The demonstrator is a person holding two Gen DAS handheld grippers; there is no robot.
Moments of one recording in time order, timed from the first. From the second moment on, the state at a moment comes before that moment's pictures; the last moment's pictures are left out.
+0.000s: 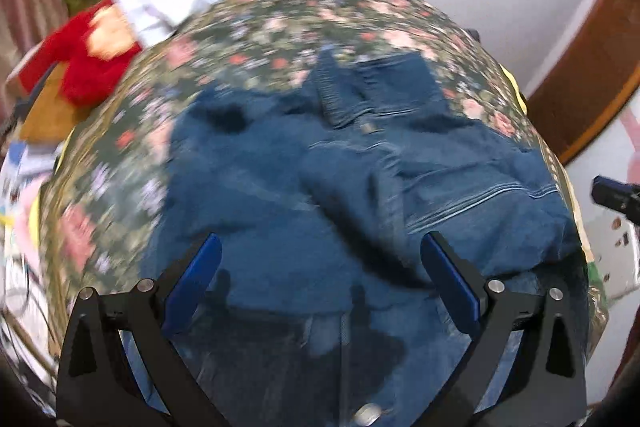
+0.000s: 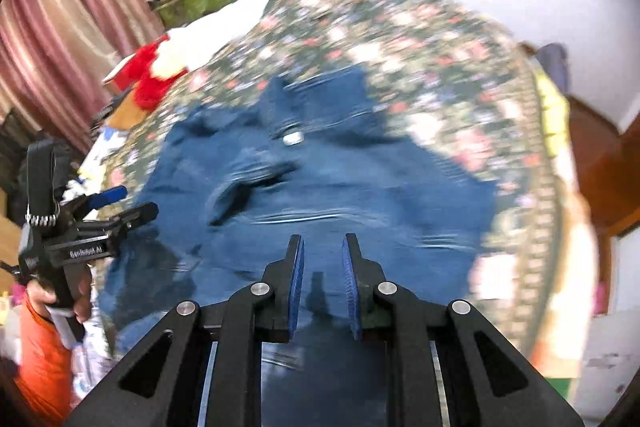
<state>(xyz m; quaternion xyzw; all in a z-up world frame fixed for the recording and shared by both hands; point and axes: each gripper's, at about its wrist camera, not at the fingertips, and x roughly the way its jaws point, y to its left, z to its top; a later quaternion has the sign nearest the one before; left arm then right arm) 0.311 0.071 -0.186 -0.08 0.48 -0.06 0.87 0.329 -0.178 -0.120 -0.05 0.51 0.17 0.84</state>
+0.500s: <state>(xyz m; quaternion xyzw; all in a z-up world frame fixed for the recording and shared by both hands) 0.365 0.053 -0.269 0.02 0.58 0.00 0.82 0.342 -0.286 -0.216 0.02 0.58 0.10 0.81</state>
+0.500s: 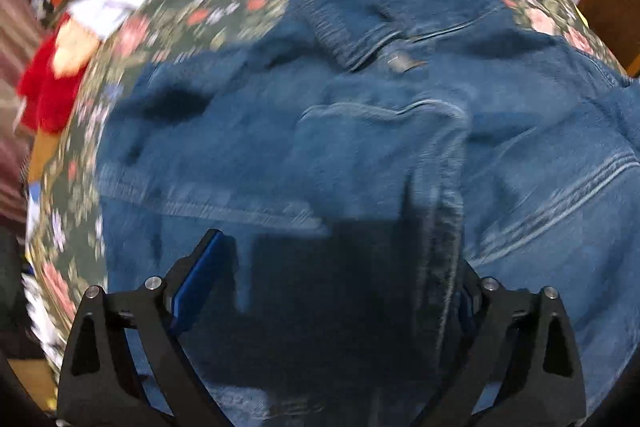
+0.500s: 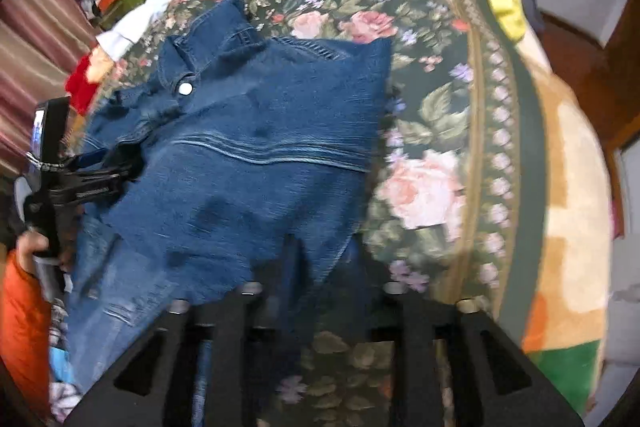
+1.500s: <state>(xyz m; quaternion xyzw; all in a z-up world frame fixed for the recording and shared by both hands) 0.351 0.100 -0.180 -0.01 0.42 0.02 0.90 0.328 -0.319 -0.209 0.12 0.58 0.07 0.80</state>
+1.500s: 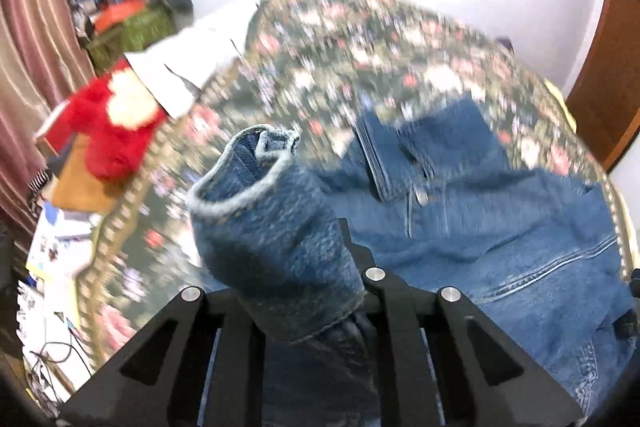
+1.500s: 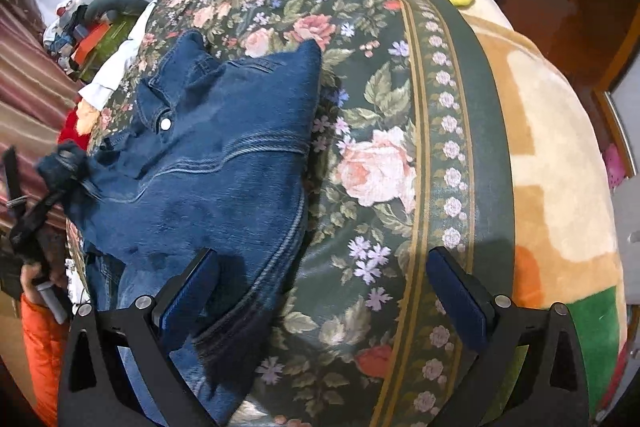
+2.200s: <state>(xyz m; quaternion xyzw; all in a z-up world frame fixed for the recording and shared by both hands) 0.319 0.196 -0.202 -0.04 0.48 0.06 0.87 0.338 -0.281 -0.216 0.11 0.59 0.11 0.79</state>
